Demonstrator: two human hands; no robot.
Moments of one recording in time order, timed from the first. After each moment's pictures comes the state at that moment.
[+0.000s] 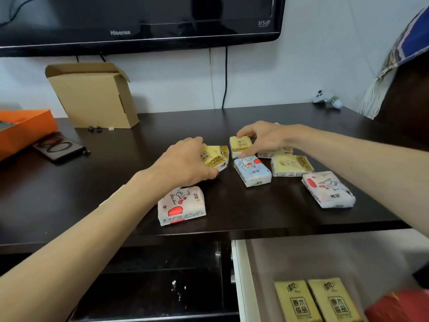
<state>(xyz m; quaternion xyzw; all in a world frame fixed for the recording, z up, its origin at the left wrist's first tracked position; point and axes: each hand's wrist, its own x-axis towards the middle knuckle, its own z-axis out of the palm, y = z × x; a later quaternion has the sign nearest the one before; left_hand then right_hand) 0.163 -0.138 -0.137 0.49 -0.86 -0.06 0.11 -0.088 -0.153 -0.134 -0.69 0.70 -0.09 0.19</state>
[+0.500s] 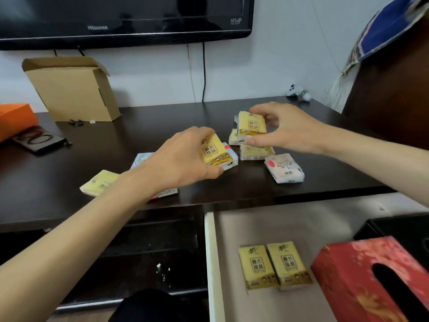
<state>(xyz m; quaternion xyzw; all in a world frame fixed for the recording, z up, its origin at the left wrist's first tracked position) 0.147 -0.044 -0.114 0.36 -0.90 -0.12 0.19 -0.110 0.000 -0.107 -0.68 0.66 -0.30 0.12</state>
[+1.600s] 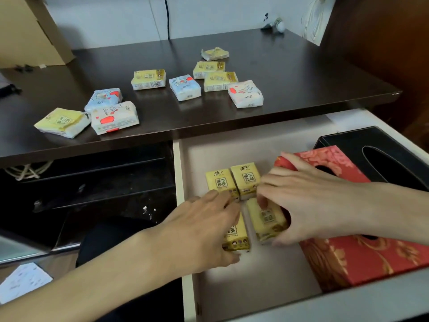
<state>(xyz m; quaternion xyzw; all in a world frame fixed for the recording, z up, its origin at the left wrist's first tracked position) 0.152 0.142 -0.231 0.19 -0.98 -0.02 -0.08 -0.059 0.224 -0.209 -0.77 0.62 0.14 0.06</state>
